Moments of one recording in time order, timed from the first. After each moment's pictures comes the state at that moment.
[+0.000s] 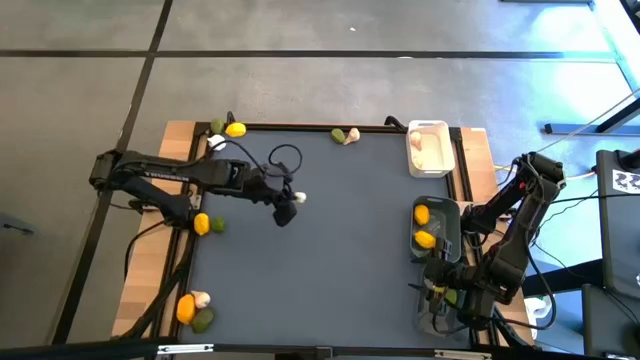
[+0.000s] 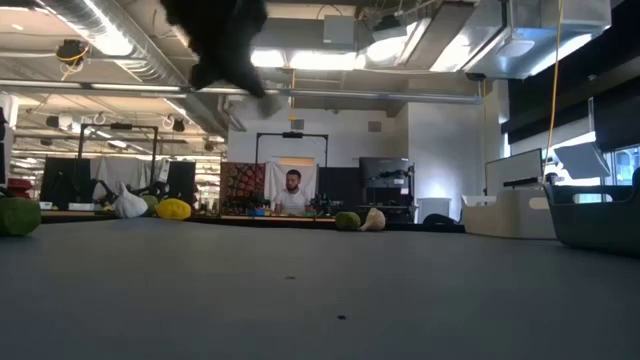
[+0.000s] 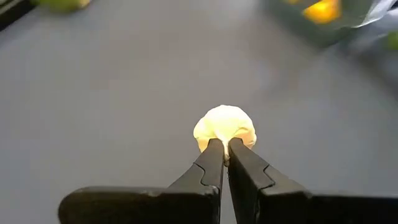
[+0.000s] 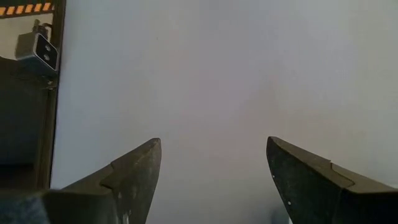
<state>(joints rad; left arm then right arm) 0.00 1.33 1.05 -0.53 -0.20 -0.53 1.08 1.34 1.04 -0.94 0.72 1.18</state>
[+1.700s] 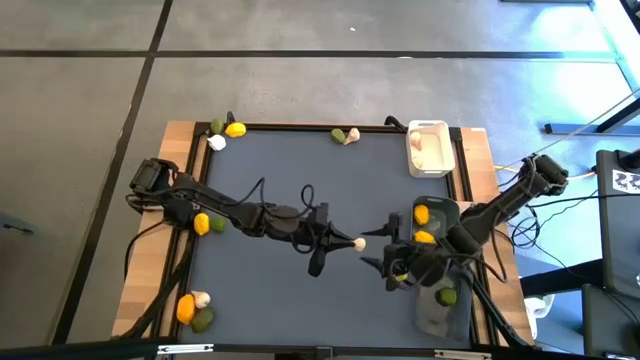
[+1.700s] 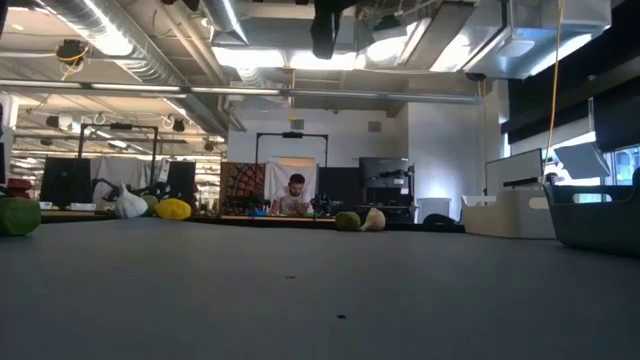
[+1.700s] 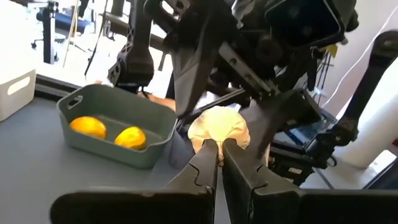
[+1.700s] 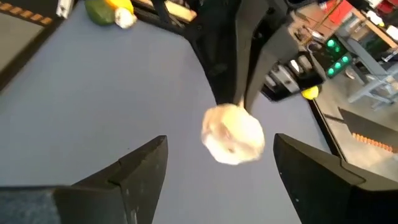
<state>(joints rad) -0.24 1.72 1.05 0.57 -0.14 -0.37 0.64 1.34 1.04 -0.29 0.73 0.02</state>
